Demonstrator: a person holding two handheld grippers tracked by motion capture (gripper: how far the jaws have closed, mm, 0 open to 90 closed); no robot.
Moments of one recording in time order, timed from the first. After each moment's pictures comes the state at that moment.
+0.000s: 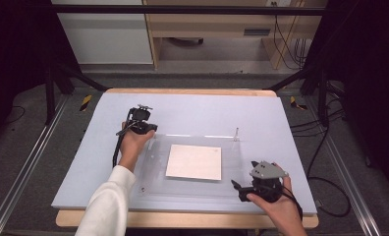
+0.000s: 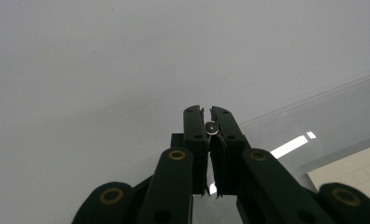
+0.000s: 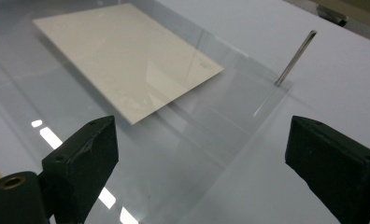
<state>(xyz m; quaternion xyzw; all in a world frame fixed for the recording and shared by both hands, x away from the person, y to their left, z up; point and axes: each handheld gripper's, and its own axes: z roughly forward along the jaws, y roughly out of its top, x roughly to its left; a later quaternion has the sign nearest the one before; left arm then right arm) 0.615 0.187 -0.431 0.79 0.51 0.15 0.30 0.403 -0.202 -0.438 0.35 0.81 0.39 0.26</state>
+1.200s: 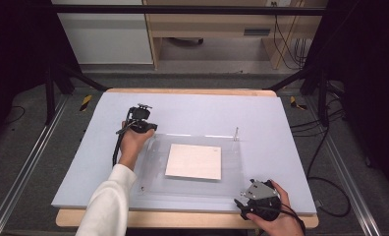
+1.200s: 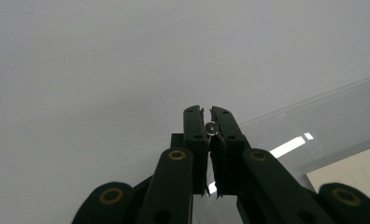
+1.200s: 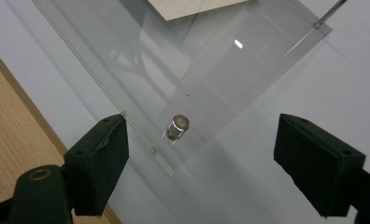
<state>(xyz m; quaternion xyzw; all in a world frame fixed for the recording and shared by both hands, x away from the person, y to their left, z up) 0.619 0.188 -0.431 0.79 0.52 0.14 0.30 0.375 -0.199 -0.473 0.31 0.86 0.30 0.27</state>
